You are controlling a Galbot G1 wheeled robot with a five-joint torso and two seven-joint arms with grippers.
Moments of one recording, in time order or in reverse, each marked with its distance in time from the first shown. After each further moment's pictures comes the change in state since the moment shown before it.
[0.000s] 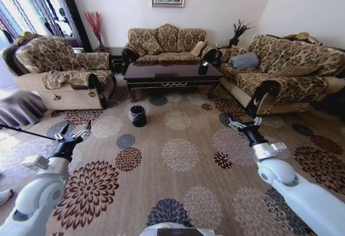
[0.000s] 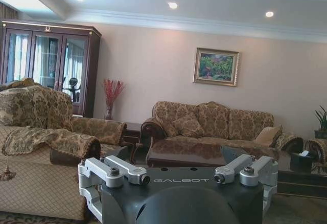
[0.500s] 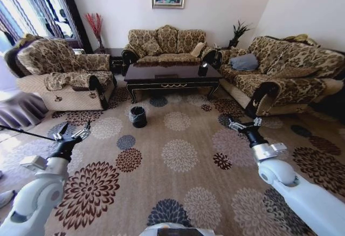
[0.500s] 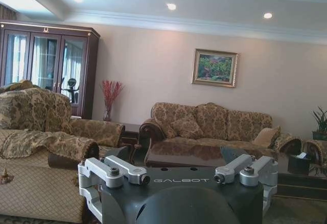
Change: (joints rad) left arm 0.009 -0.003 -0.005 -0.022 -0.001 0.009 -0.005; right arm -0.002 -0.008 -0.001 -0.006 -0.006 0.002 -0.007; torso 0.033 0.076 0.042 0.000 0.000
